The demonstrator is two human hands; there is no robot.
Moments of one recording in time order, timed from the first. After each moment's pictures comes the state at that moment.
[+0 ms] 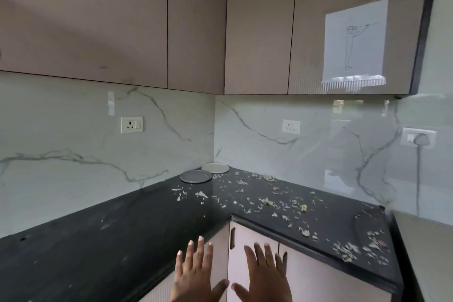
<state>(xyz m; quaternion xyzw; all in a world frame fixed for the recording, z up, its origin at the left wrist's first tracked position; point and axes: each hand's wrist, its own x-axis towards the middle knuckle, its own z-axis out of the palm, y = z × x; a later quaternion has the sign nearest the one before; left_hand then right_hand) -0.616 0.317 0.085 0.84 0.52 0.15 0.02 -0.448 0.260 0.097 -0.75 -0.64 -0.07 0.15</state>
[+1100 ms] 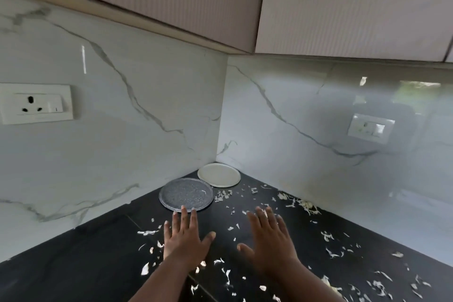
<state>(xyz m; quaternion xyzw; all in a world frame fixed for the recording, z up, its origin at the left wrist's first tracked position) -0.522 0.872 0.102 0.76 0.64 0.12 0.10 -0.323 0.794 0.139 -0.72 -0.68 -0.07 0.03</state>
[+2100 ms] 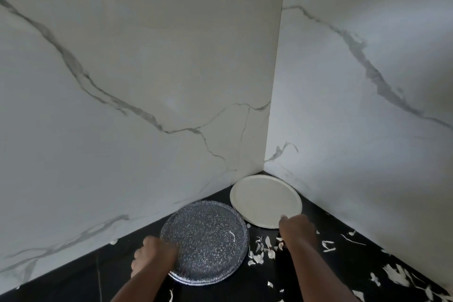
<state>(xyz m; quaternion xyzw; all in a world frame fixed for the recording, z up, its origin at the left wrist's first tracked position) -0.526 1.139 0.045 0.31 0.88 0.20 0.29 -0.243 1.199 0.046 -0.85 -0.36 0.26 0.28</state>
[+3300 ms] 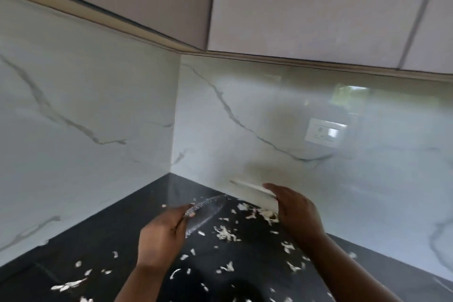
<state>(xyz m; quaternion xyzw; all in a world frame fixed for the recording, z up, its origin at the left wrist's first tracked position) -0.449 0.912 0.156 0.73 0.41 0.54 0.10 -0.198 0.793 0.239 -0.73 -0.59 -0.20 0.28</state>
